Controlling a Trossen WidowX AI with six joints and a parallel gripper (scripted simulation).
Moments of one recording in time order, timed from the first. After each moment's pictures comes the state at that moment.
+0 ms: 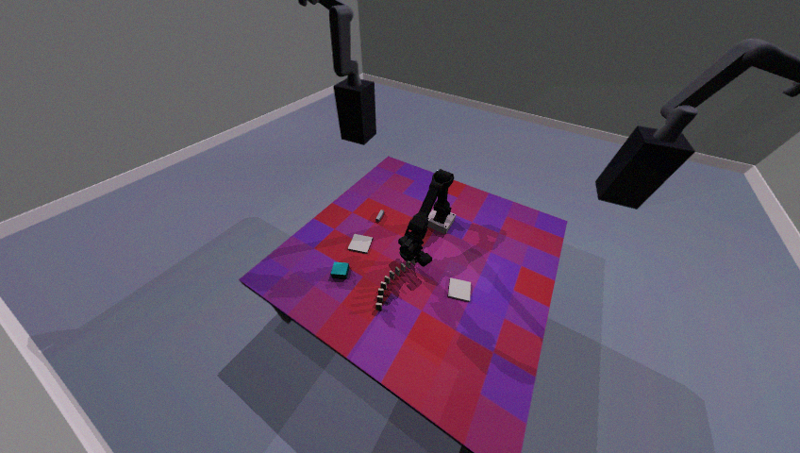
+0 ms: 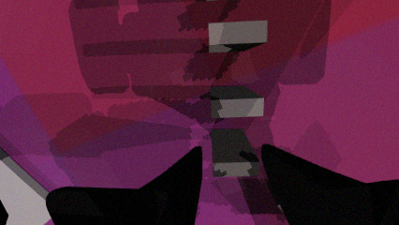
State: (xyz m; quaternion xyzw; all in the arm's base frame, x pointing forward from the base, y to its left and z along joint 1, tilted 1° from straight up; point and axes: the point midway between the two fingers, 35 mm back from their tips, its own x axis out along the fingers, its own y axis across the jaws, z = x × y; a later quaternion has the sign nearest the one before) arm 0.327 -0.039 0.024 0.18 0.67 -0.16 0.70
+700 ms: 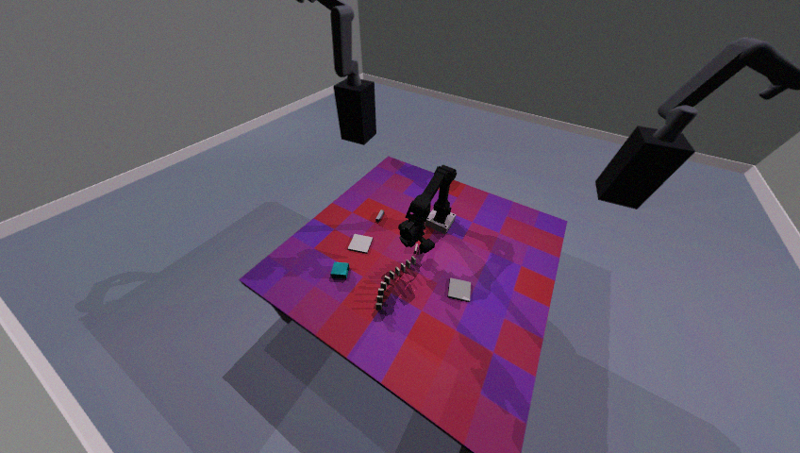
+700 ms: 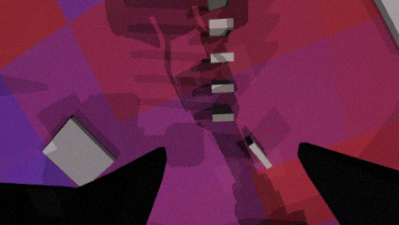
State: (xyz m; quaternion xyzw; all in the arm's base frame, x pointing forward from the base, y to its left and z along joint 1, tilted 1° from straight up) arm 0.327 -0.042 0.132 0.18 0.67 -0.16 0.70
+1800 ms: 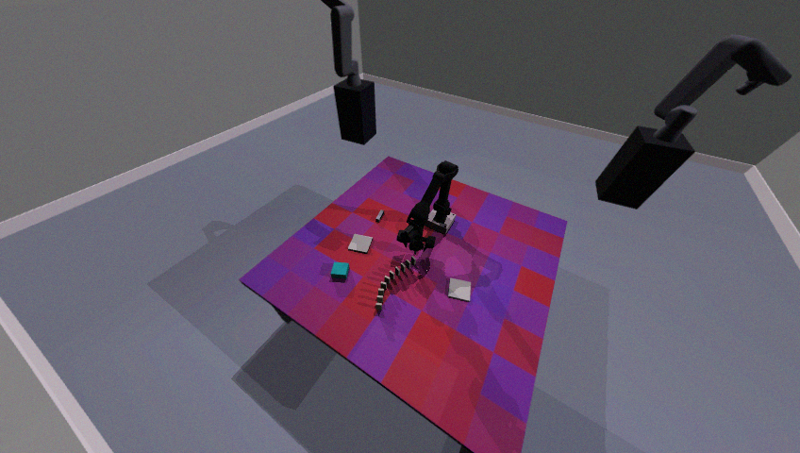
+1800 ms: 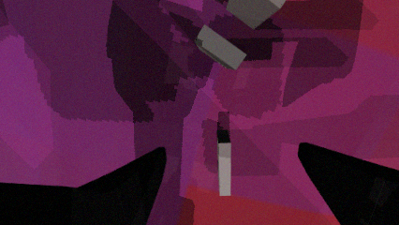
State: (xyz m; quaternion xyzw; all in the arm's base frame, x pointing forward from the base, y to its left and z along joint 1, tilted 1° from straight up) arm 0.265 -0.057 0.029 -0.05 0.69 0.06 0.72
